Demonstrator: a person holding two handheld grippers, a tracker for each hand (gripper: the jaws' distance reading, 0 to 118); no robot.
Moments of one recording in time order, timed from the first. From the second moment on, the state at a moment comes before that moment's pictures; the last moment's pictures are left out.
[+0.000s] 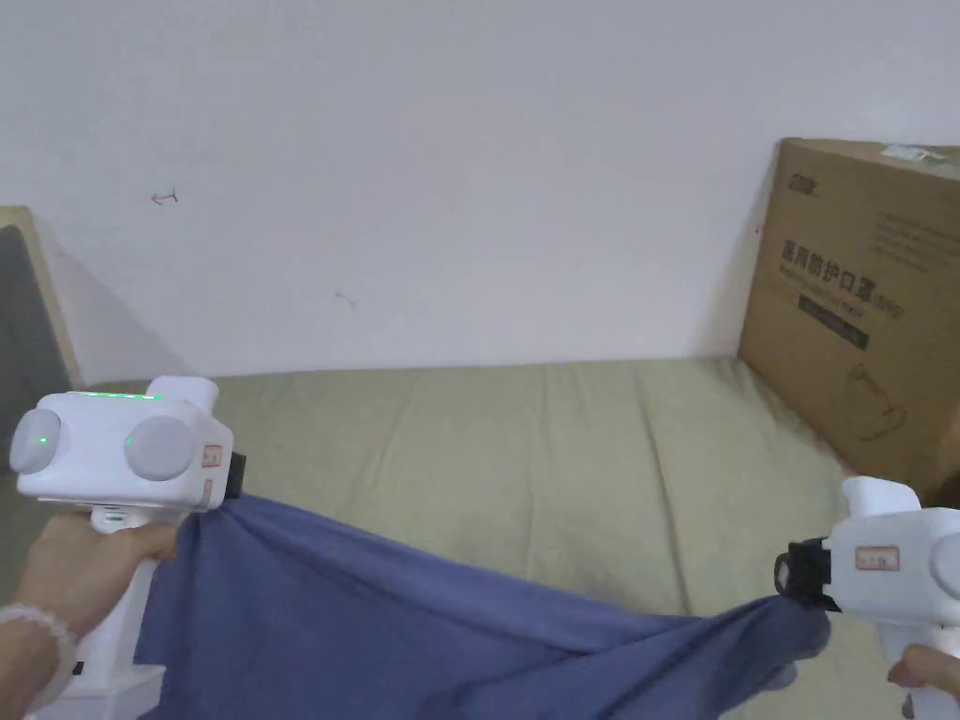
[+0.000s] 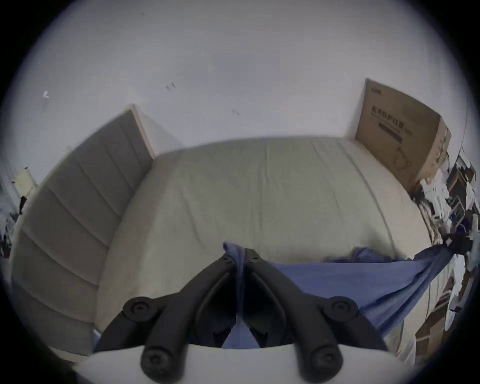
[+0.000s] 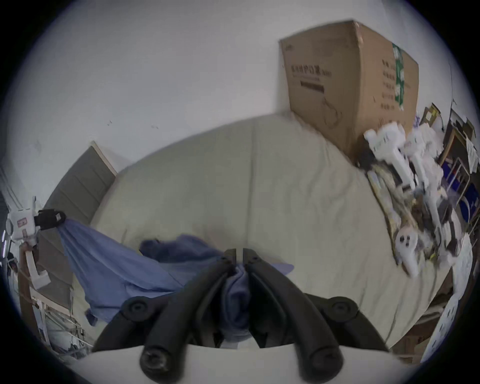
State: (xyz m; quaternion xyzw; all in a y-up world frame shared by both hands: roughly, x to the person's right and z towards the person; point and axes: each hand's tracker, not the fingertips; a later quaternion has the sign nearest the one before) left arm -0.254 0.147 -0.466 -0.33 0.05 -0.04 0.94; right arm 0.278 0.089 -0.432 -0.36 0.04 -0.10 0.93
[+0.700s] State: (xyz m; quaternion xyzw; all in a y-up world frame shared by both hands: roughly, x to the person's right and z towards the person) left arm -0.316 0.398 -0.545 -0.14 0.17 -0.04 0.98; right arm 0.197 0.414 -0.619 -0.16 0.04 -0.04 0.99
